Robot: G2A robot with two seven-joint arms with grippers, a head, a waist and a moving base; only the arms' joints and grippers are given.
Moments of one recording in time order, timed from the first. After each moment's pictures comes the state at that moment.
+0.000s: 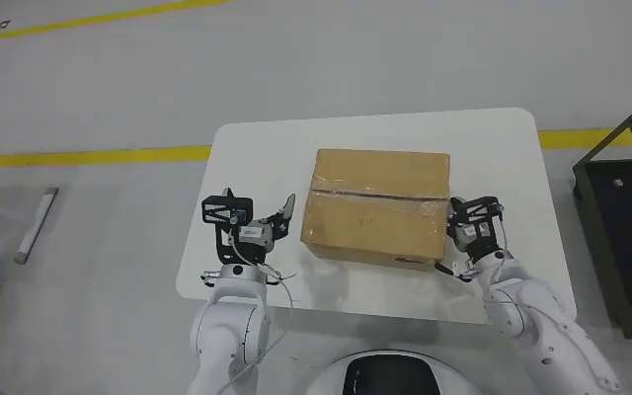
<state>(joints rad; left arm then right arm) 1.38 -1.45 -1.38 -2.11 1.62 0.03 -0.42 -1.39 -1.26 1.39 -1.68 -1.25 -0.02 0.11</state>
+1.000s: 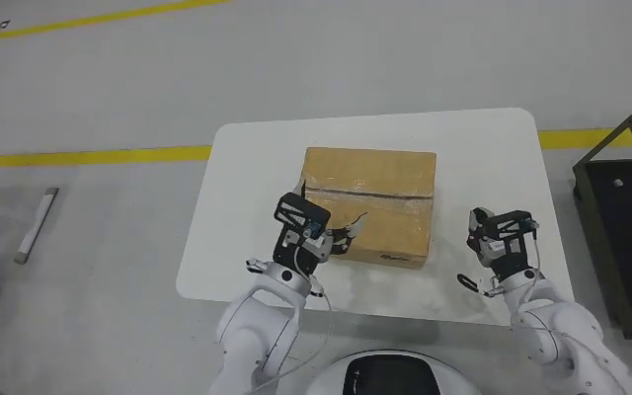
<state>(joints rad) 1.32 -1.45 -1.19 -2.12 1.63 -0.25 -0.44 -1.61 -1.24 1.54 -1.88 -1.23 -0.03 0.12</state>
